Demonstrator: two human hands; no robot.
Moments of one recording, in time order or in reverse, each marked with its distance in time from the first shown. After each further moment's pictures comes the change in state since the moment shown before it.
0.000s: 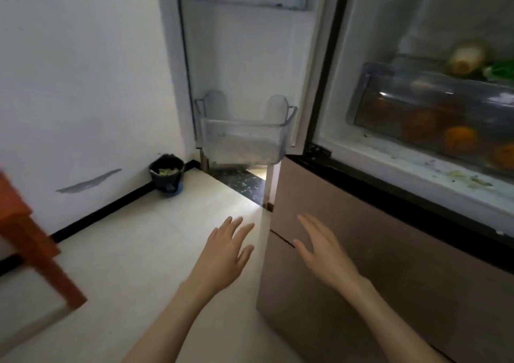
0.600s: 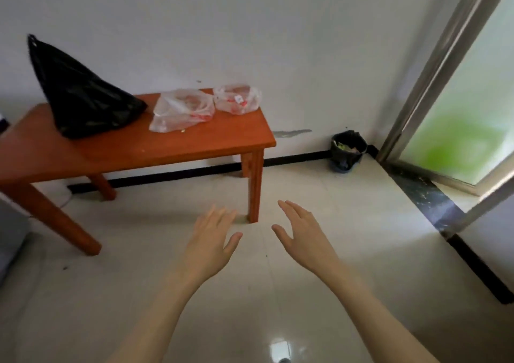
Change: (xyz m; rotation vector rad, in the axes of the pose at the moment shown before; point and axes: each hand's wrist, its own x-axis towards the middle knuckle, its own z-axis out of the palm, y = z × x) left_hand -0.351 -0.304 -0.139 0.065 0.201 -0.841; right_hand -0.026 -0.422 0.278 0.006 -0.378 -0.670
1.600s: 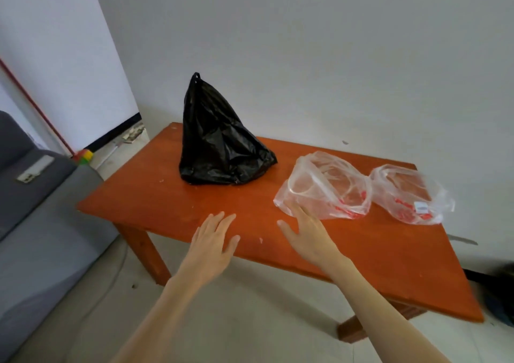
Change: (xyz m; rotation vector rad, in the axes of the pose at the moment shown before) left_hand 0.268 -0.423 -0.150 -0.179 0.206 -0.472; right_hand 0.510 -0.287 0.148 0.127 -0.226 -0.374
